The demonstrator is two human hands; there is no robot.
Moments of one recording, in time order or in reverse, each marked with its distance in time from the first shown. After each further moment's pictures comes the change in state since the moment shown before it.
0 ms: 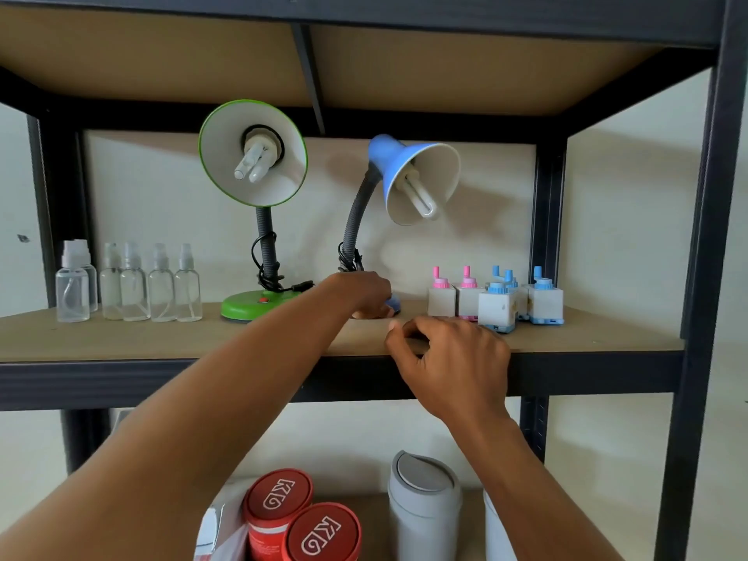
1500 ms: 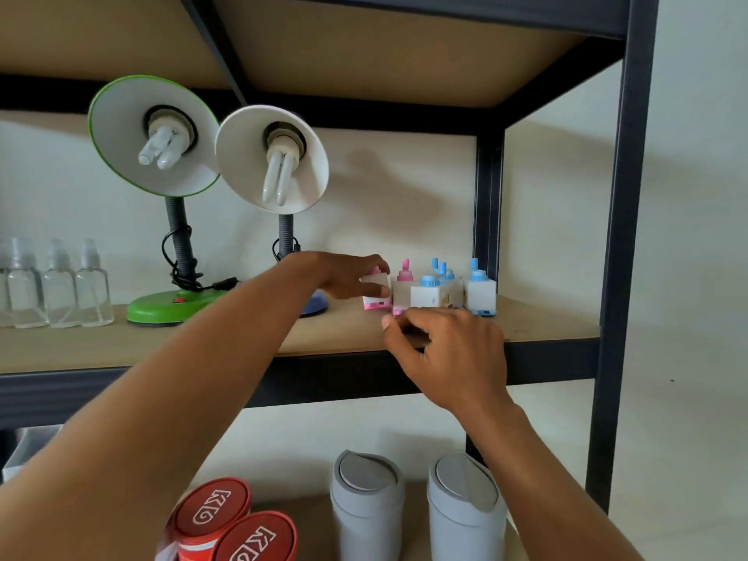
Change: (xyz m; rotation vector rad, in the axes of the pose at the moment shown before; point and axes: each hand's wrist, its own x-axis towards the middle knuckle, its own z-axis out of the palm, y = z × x) left_hand 0.032 0.034 -0.034 -0.480 0.056 0.079; right_hand 0.012 0.085 -0.027 0.119 0.019 -0.147
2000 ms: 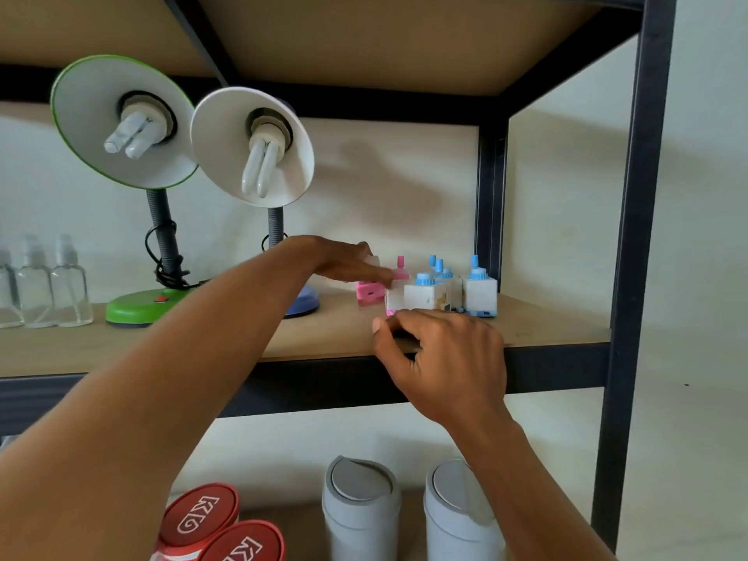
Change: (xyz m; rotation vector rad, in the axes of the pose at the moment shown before) left_hand 0.035 -0.002 -0.010 -0.099 -0.026 -0.196; right_hand -0.002 0.002 0.004 0.008 0.053 -0.018
